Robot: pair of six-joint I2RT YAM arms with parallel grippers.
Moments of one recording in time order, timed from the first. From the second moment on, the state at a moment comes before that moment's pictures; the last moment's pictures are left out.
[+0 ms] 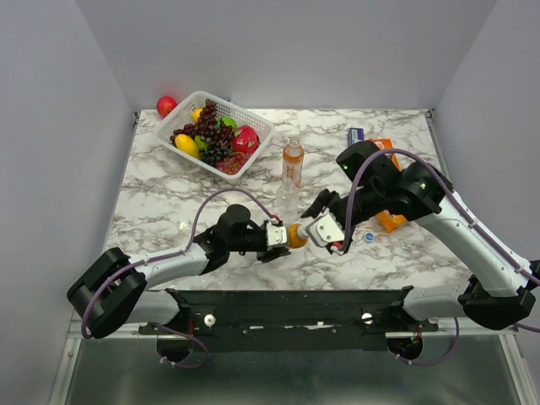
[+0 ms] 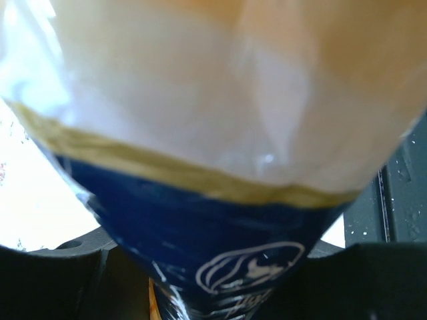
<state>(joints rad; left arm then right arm) -0.80 1.26 0.46 0.41 0.60 0.40 0.86 1.30 1.65 -1.31 -0.62 -1.40</state>
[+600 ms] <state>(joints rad) -0.80 1.26 0.48 0.36 0.60 0.47 0.87 1.34 1.62 -1.33 -0.62 -1.58</state>
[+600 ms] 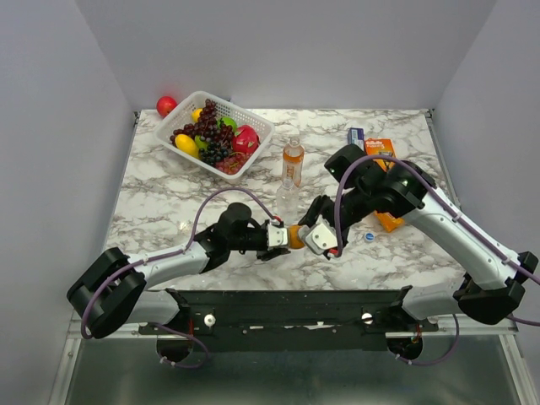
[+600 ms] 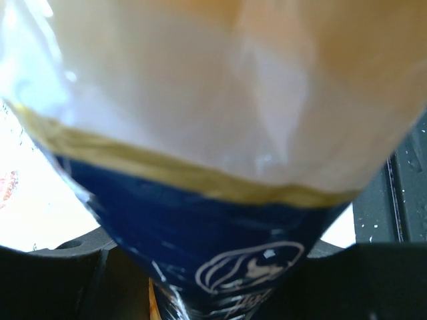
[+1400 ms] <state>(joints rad) -0.77 1.26 0.48 0.35 0.60 0.44 0.87 1.35 1.55 -1.30 -0.57 -1.56</state>
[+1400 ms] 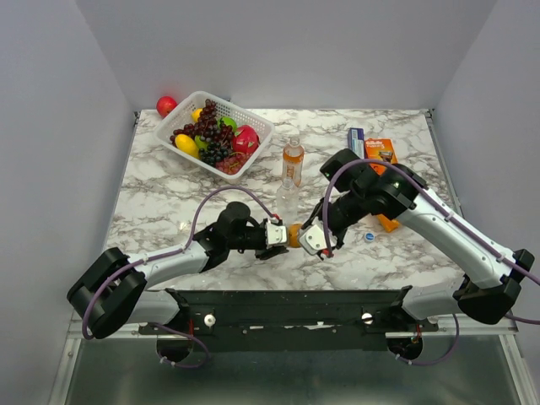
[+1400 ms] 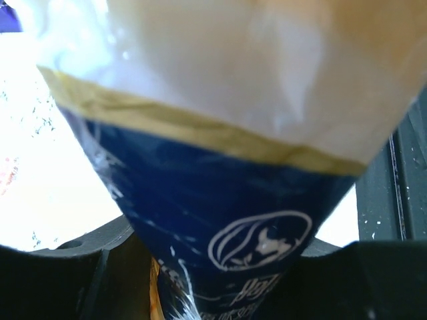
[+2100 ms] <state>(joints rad) -0.81 1.20 0.46 0.23 0.03 0.35 0.67 1.79 1.85 -1.30 -0.64 -0.55</state>
